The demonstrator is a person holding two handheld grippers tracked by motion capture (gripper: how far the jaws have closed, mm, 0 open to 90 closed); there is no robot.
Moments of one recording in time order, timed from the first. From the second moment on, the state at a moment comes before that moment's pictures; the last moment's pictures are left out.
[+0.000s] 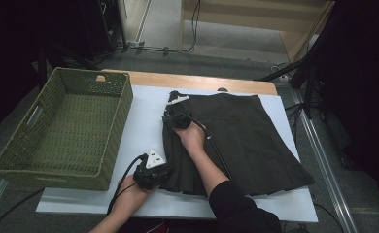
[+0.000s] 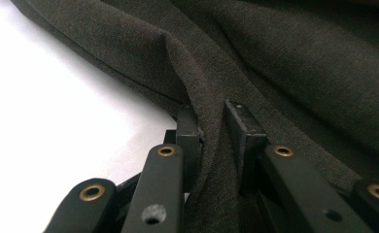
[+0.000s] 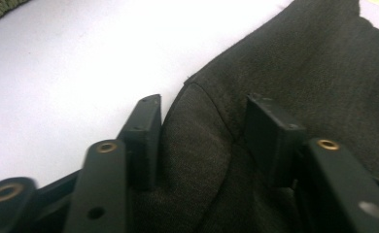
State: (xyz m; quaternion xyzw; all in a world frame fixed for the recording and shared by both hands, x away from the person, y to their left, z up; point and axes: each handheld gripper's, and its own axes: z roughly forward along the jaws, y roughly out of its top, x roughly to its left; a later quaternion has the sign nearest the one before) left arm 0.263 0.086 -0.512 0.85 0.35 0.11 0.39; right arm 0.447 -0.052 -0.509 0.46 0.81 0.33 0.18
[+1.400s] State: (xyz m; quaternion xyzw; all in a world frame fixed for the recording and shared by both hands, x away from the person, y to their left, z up) left arm 0.271 0.063 -0.472 0.82 0.35 0.07 0.45; right arm 0.450 -0.109 -0.467 0.51 0.77 0.38 0.11
